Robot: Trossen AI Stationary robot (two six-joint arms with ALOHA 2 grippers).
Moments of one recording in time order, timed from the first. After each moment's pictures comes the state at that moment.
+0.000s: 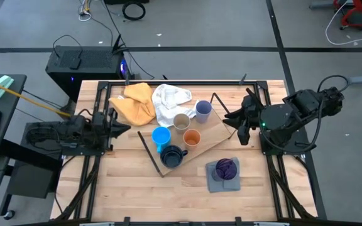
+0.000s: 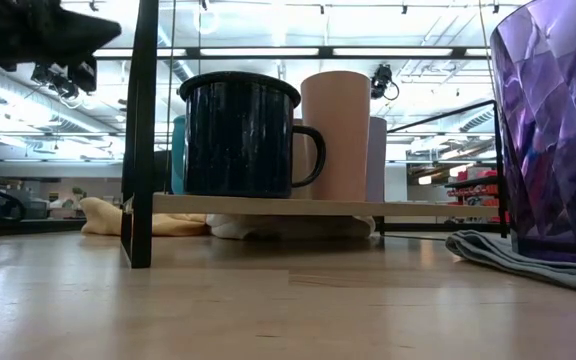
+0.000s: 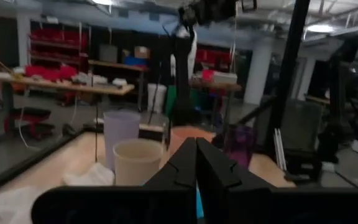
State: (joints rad) left arm -0.08 0.00 0.14 0.04 -0.15 -0.11; right arm 0.44 1.24 1.70 -1.13 0.59 0.75
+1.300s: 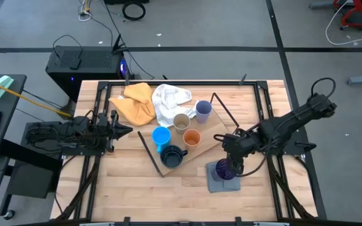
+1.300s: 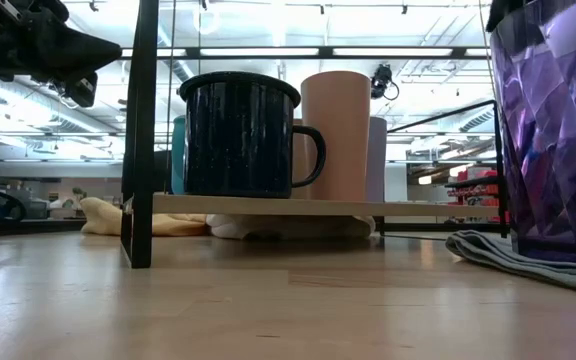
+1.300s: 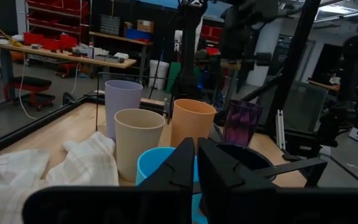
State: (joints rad) left arm -0.08 0.00 0.14 -0.07 -0.15 -0.17; right arm 0.45 1.32 1.23 -1.12 0.09 0.80
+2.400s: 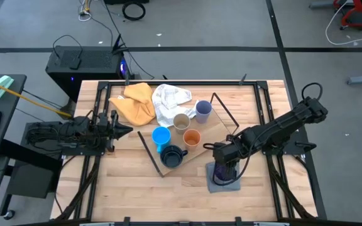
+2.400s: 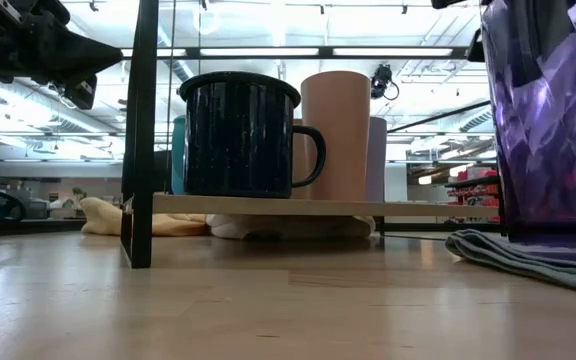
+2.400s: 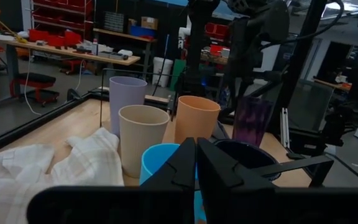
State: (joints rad) left arm -0.08 0.00 0.14 -0.09 -0.16 -0.18; right arm 0.42 1.48 1.23 -1.07 -0.02 0.68
